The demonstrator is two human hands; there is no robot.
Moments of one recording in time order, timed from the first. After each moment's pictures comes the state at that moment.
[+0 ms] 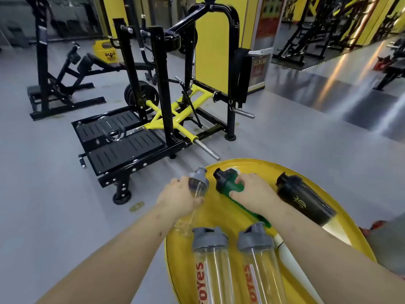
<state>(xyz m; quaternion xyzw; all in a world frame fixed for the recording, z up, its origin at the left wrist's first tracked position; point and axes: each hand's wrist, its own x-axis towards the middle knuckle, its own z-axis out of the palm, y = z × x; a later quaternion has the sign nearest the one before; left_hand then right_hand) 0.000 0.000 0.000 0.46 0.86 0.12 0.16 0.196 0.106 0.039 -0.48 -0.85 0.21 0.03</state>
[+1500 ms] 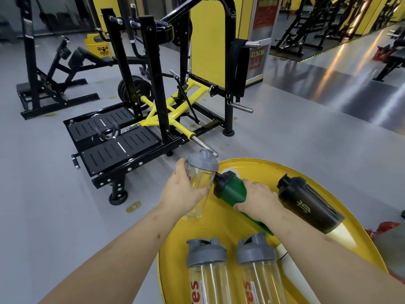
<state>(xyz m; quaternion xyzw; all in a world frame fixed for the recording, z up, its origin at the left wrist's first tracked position) 0.009 0.031 0.013 0.43 0.81 0.36 0.18 0.196 0.142 -0.004 -0.53 -0.83 0.13 -0.06</state>
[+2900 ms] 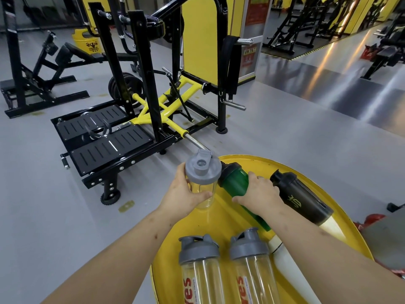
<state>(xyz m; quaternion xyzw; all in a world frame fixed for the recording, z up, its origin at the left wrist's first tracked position) 0.017 0.034 -0.017 0.44 0.72 0.45 0.30 0.210 0.149 -0.004 -0.59 -0.80 0.09 -0.03</state>
